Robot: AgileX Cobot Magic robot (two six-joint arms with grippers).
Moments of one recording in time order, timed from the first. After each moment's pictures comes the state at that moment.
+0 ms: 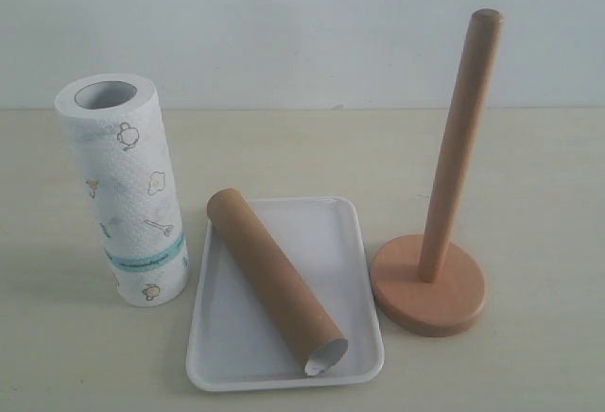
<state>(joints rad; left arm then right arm) -0.18 0.00 -0.05 -0.05 0.34 -0.04 -0.07 0.00 0.00 -0.15 0.38 0.33</state>
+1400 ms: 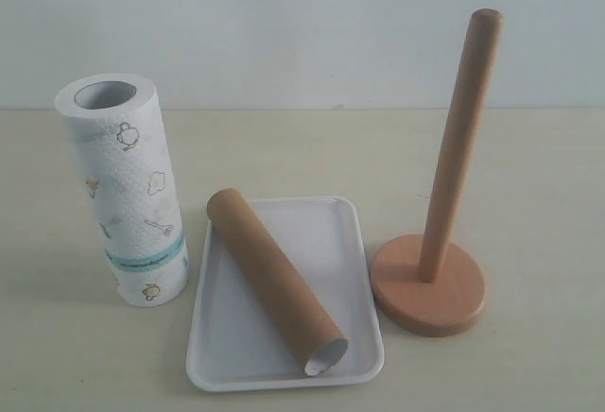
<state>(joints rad) -0.18 0.66 -0.30 -0.12 -0.66 -0.07 -0.07 0.00 0.00 -0.15 0.38 0.33</state>
